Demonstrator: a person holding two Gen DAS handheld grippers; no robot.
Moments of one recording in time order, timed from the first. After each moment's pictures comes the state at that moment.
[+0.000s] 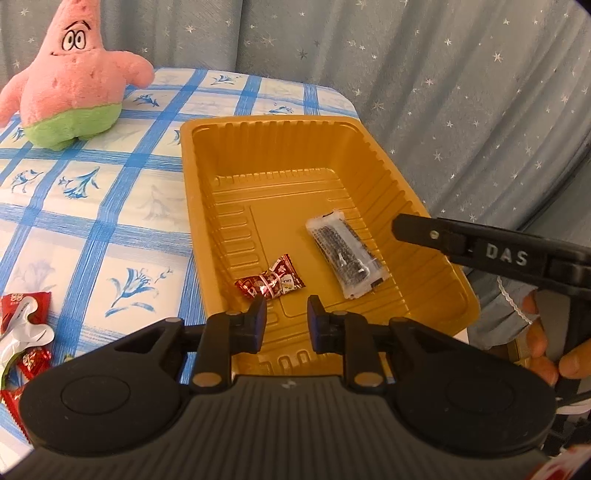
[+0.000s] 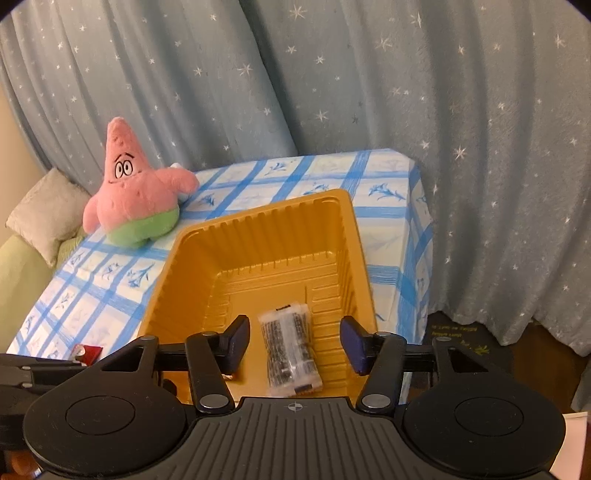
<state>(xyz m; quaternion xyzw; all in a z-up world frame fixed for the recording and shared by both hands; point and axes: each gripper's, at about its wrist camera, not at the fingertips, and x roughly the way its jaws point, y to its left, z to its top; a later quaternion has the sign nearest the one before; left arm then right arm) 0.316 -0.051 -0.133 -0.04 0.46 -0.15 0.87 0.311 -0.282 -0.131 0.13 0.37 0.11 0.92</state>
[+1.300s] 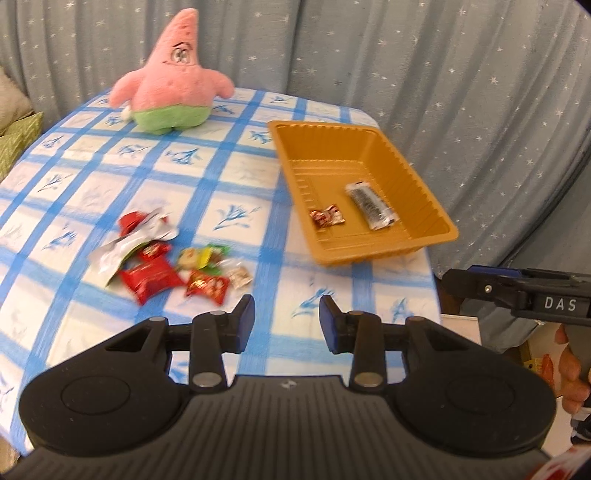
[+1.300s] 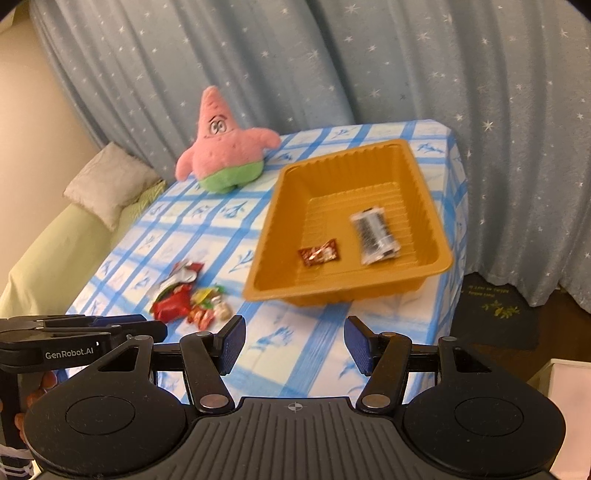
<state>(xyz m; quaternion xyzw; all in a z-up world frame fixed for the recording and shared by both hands) 0.158 0.027 -0.083 -0.04 0.43 -0.09 0.90 0.163 -0.235 -0.094 0.14 0.39 0.18 0.89</state>
